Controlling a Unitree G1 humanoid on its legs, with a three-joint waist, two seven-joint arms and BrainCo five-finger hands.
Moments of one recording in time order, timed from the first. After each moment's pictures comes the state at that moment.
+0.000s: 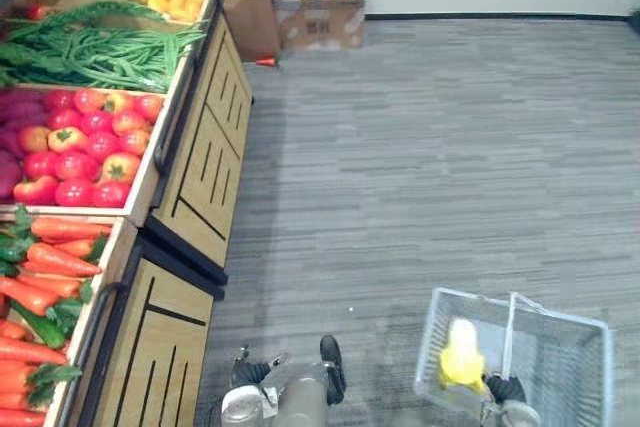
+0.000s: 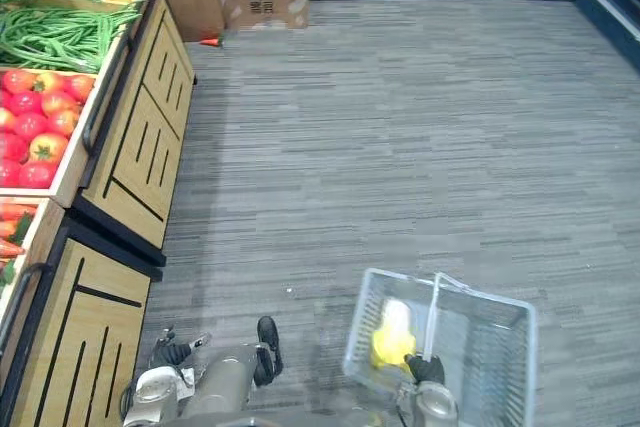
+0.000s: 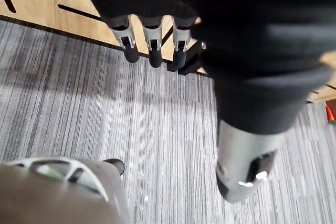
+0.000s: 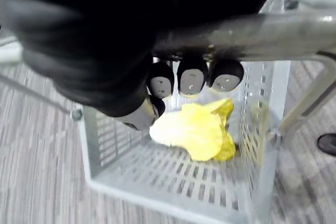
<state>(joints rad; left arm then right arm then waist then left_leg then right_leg) 0.03 0.01 0.38 0.96 0.24 -0.11 0.19 0.04 -0.06 -0.34 0.97 -0.08 -0.11 -0.10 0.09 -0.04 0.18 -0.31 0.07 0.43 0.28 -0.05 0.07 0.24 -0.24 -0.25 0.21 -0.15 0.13</state>
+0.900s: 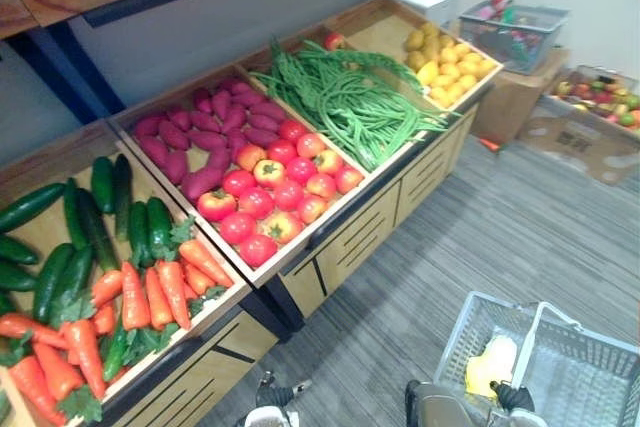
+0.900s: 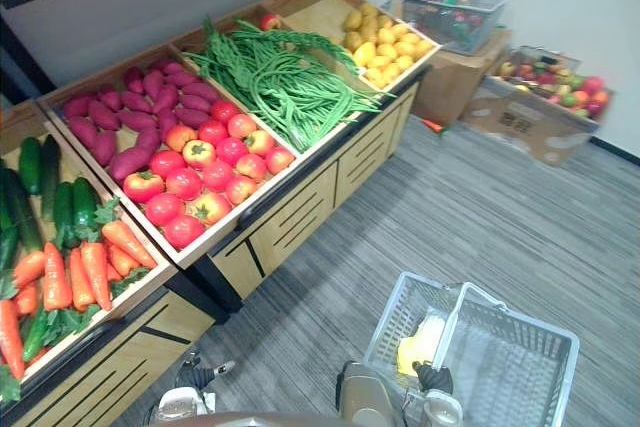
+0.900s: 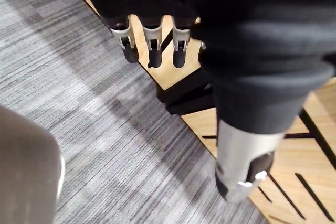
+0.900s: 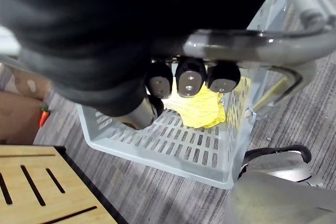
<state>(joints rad) 0.06 -0.06 0.33 0.99 0.28 -0.08 0.18 0.07 -0.07 -0.46 0.99 -0.10 -0.10 -0.08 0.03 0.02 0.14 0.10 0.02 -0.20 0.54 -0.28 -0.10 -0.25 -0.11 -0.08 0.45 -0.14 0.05</state>
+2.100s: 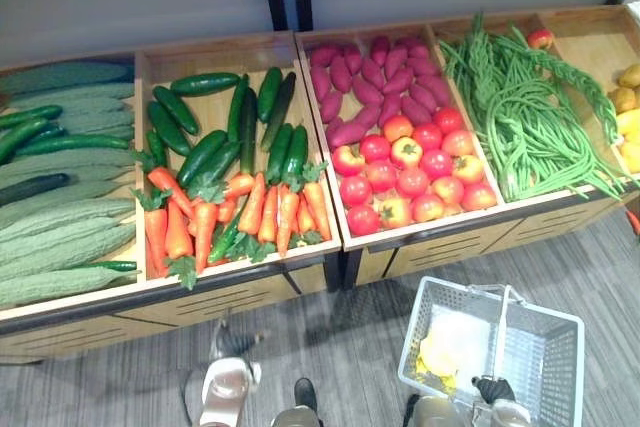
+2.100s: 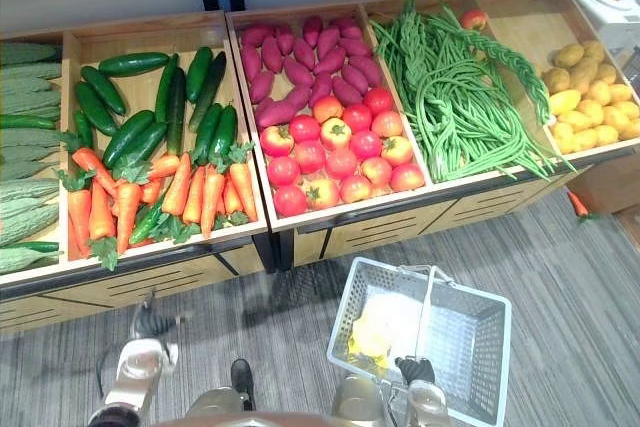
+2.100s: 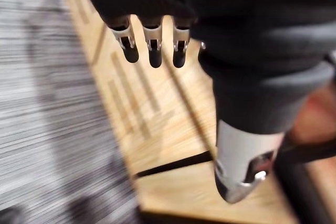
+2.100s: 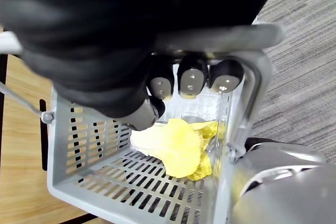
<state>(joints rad) 0.03 0.16 0.17 0.58 0.26 -0.12 0.41 0.01 -0.07 -0.36 1.11 -0.12 -0.13 -0.13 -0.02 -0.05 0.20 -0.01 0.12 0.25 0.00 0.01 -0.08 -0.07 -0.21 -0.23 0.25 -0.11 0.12</state>
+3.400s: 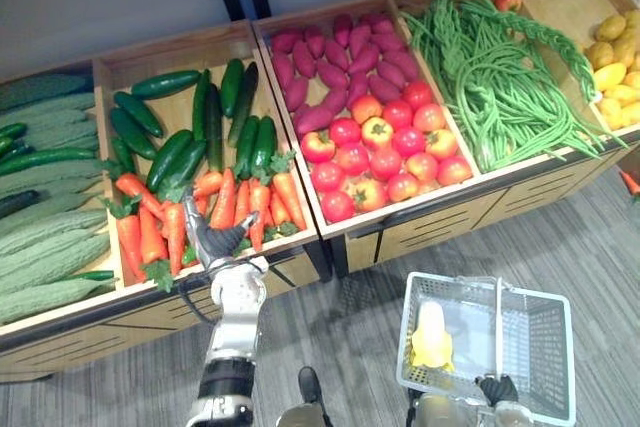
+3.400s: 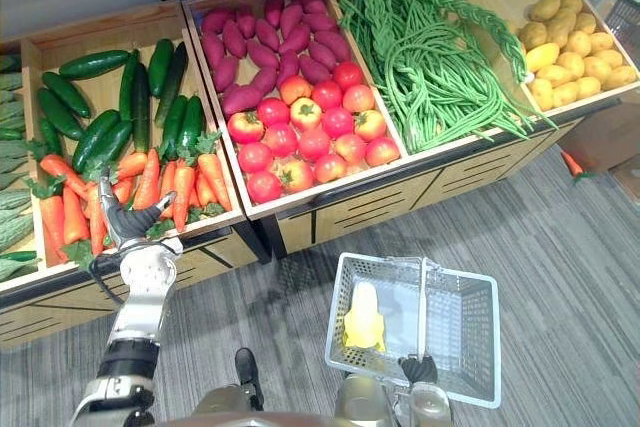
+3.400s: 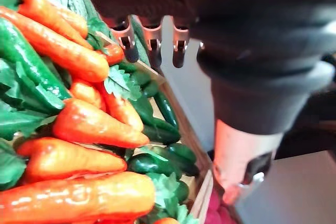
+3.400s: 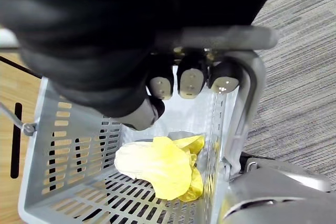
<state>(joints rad) -0.26 0.12 0.20 0.38 0.29 -0.08 0.66 0.01 -0.10 -0.25 1.07 -0.16 -0.15 -0.16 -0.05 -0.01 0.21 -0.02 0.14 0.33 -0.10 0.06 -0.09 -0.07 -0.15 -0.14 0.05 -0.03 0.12</state>
